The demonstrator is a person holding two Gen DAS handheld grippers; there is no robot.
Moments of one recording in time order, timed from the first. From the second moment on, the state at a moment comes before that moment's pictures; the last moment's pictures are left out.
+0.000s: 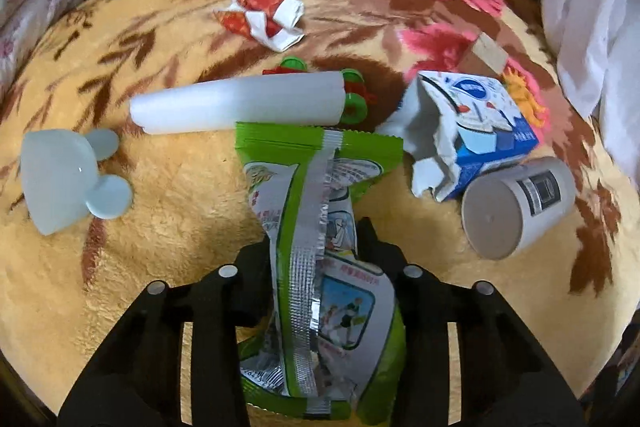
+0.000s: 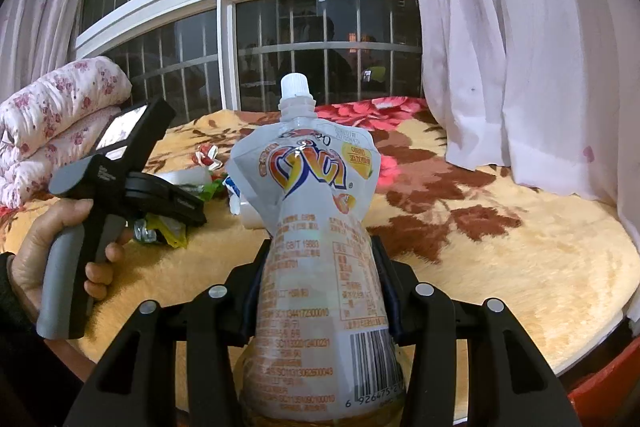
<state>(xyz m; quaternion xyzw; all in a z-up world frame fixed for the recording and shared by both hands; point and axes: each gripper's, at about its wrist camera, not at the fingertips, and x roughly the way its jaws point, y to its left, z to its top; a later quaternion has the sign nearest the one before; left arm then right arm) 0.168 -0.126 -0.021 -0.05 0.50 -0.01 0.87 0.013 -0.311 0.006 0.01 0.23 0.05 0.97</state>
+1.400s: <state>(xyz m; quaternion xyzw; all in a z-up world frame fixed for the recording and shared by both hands) -0.120 -0.064 -0.046 0.05 0.45 -0.11 0.88 -0.132 -0.215 -0.042 -0.03 0.35 0.15 0.92</state>
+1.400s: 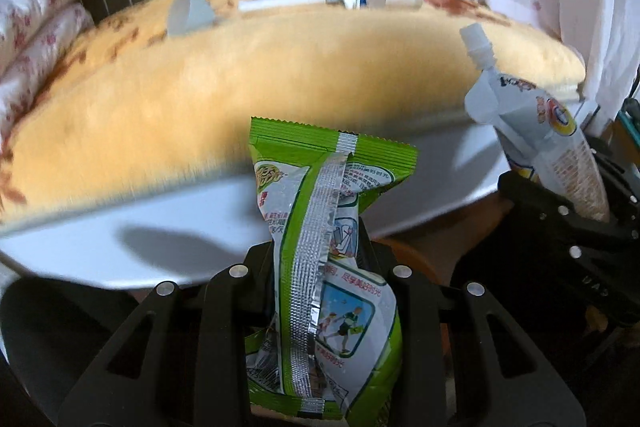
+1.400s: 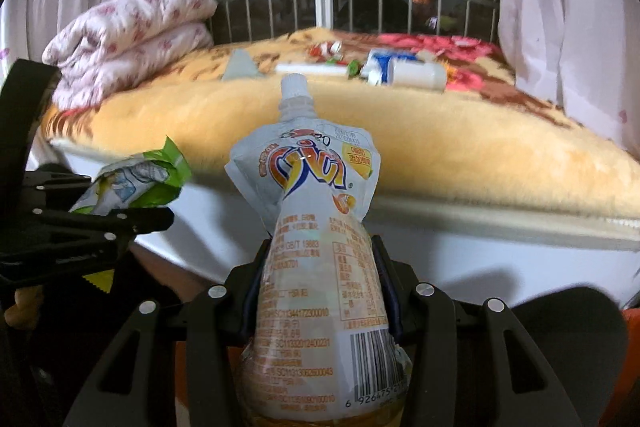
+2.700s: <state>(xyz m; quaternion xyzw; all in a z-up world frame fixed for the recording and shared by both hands) -0.100 -0.062 -0.132 0.01 0.61 -0.09 0.78 -0.128 -0.194 -0.103 -0.03 0.50 0.18 0.85</state>
